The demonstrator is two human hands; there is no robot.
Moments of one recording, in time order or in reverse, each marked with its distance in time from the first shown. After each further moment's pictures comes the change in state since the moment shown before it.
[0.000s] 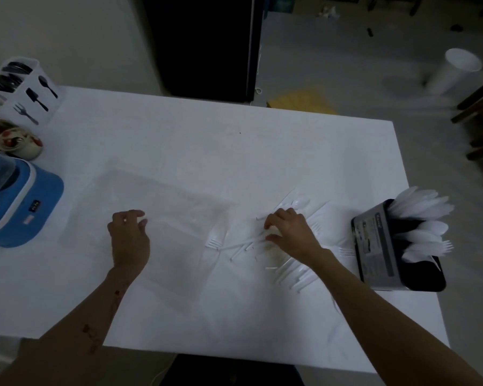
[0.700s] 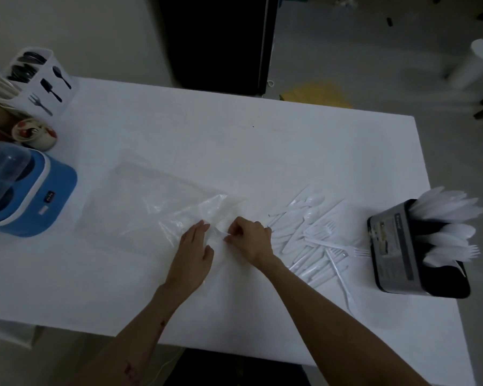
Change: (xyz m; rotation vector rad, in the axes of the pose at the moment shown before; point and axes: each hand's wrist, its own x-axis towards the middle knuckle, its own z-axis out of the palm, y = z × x) left_hand -0.071 0.050 0.020 -0.192 -0.431 0.219; right_hand 0.033 -0.104 0.053 0.367 -0.179 0.360
